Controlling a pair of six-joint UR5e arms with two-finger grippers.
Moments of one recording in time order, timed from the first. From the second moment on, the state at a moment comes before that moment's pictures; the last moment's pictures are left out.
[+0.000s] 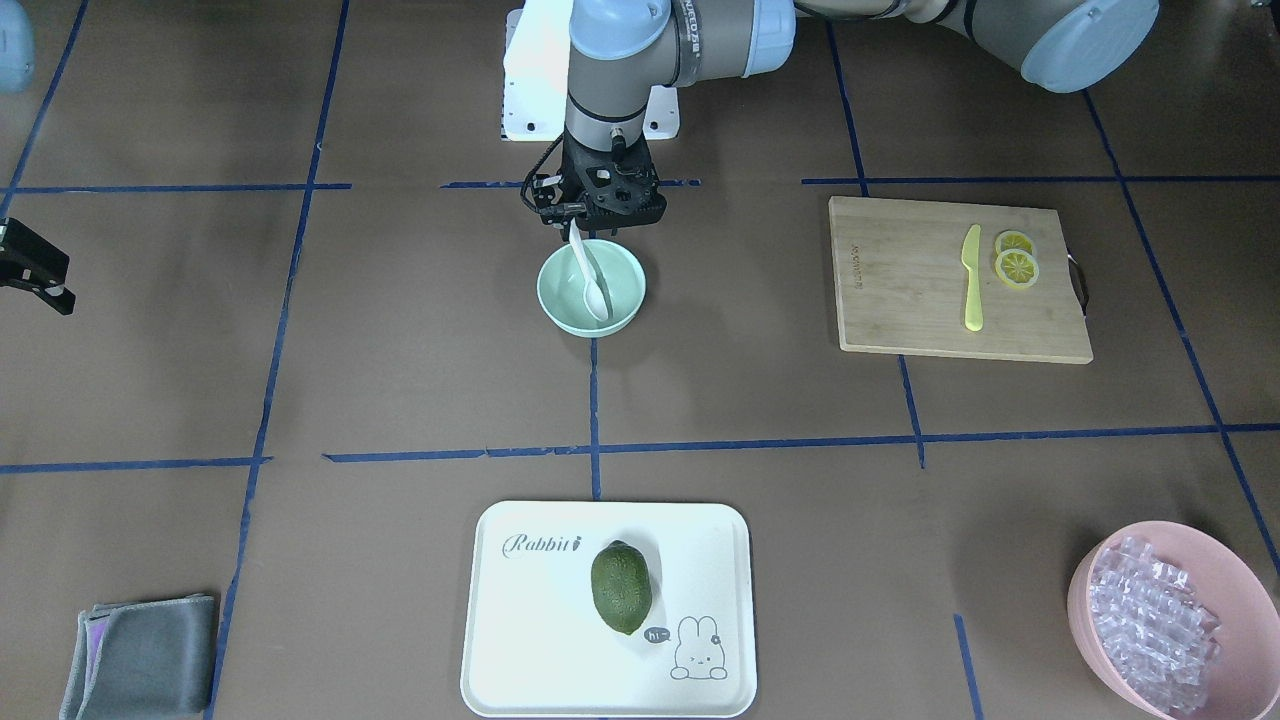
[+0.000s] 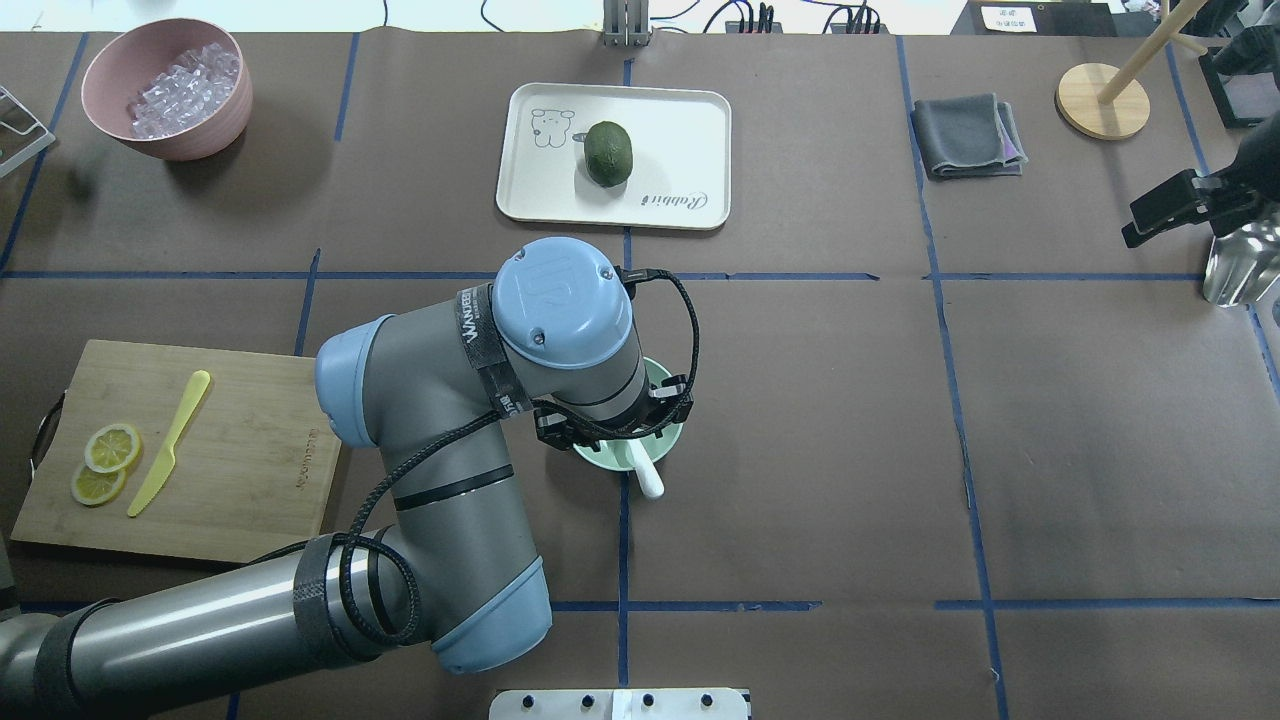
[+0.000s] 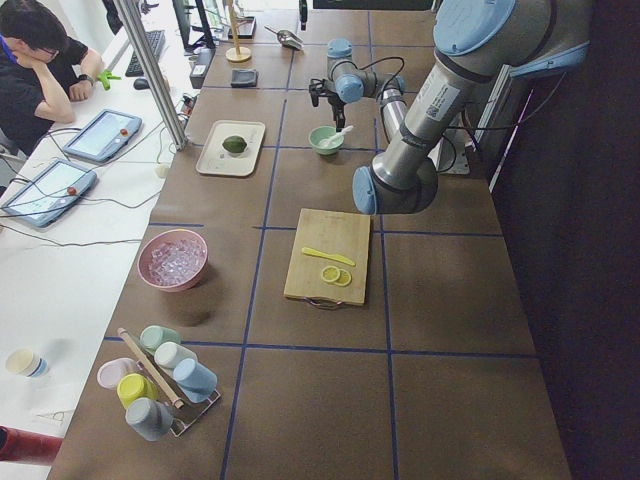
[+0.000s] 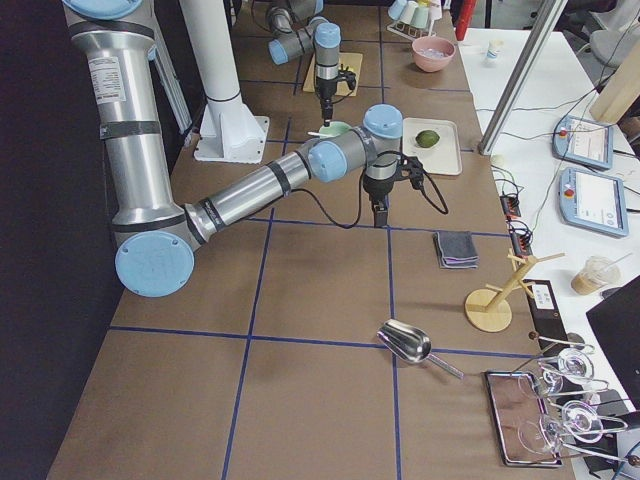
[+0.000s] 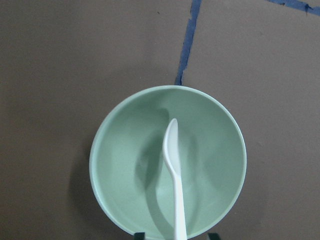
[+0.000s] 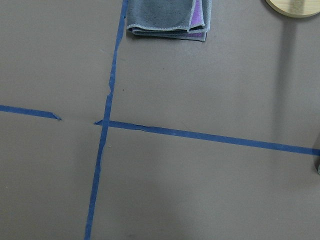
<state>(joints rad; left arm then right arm) -0.43 -2.39 -1.68 -1.52 -1.90 -1.51 1.20 -1.43 1.94 -1.63 2.26 0.44</state>
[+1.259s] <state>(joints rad) -0.85 -2.02 -1.99 -1.31 -2.16 -0.86 1.45 -1.59 1.81 -1.63 2.37 -0.03</state>
